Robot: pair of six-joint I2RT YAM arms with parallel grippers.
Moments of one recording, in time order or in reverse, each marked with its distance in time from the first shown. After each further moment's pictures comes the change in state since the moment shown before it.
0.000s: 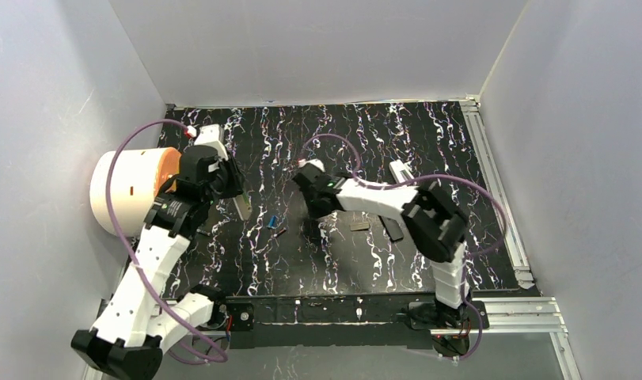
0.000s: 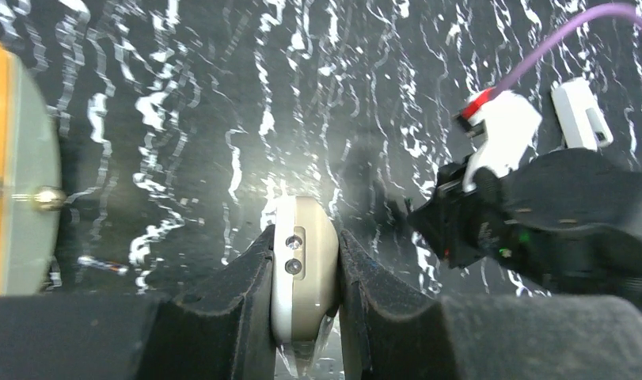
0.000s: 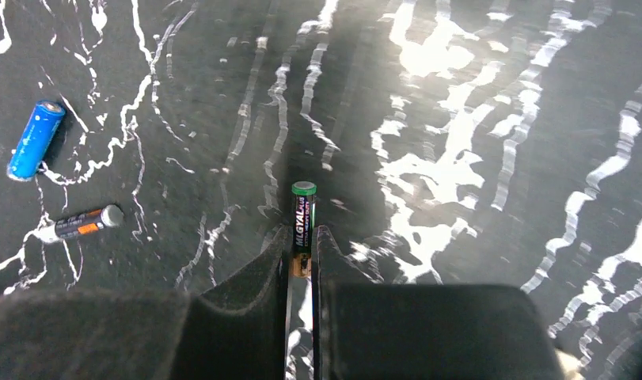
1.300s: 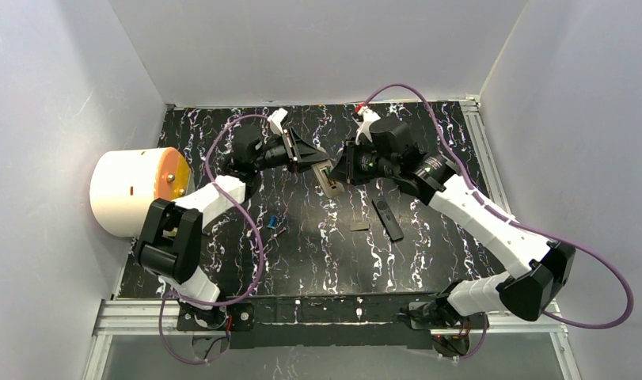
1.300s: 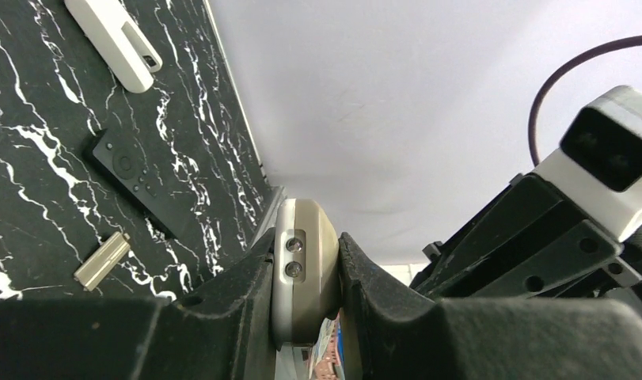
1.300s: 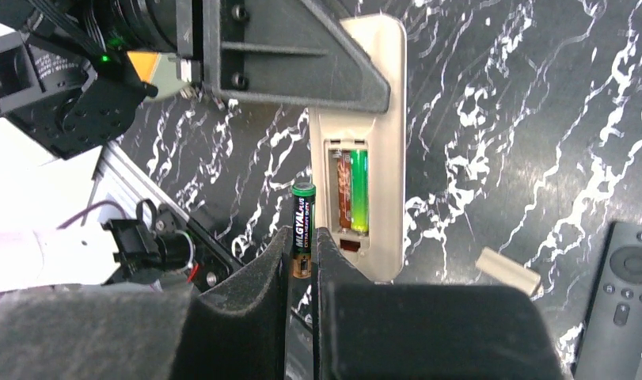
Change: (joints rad) left arm -0.026 0.682 -0.135 1.263 1.054 -0.852; right arm -0.212 -0.710 -0.116 -0.008 -0.384 0.018
